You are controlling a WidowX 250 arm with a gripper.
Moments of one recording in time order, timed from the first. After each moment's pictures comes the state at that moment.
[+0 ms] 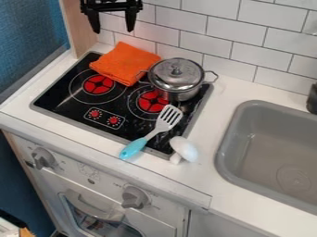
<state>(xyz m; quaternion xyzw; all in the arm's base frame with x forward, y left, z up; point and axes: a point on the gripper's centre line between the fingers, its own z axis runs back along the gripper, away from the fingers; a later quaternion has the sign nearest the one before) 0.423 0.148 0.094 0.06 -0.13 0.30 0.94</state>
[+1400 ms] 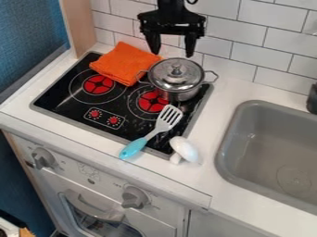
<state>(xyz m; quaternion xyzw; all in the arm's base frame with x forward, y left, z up) 0.419 0.029 0.078 -0.01 -0.14 0.10 0.99</state>
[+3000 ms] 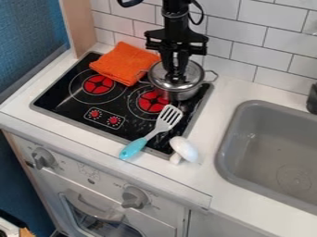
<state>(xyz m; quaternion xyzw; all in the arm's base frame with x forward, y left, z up) 0.427 0.024 0.045 -0.01 -0.10 0.10 0.99</state>
